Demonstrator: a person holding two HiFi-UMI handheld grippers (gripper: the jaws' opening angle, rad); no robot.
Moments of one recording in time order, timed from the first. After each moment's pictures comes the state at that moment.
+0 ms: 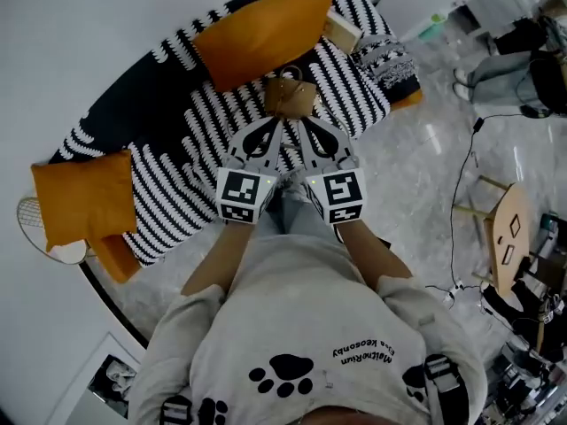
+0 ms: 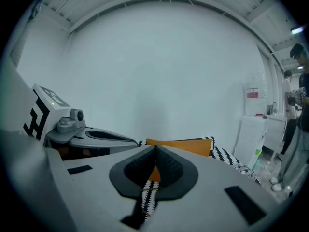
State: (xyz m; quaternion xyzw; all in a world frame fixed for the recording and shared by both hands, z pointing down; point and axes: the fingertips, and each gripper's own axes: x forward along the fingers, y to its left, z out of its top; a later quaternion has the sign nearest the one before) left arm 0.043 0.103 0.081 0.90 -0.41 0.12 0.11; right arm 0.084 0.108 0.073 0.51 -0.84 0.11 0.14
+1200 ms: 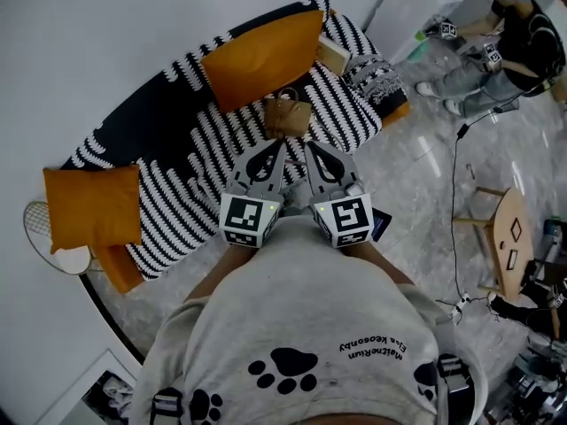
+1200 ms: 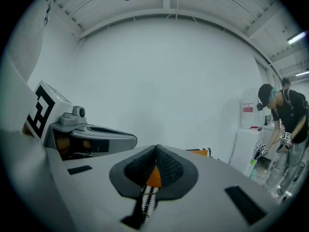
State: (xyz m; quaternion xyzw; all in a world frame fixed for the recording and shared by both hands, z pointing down) left arm 0.039 0.191 0.005 0.90 -0.41 0.07 0.07; right arm 0.086 0.200 0.007 0.52 -0.85 0.05 0.10
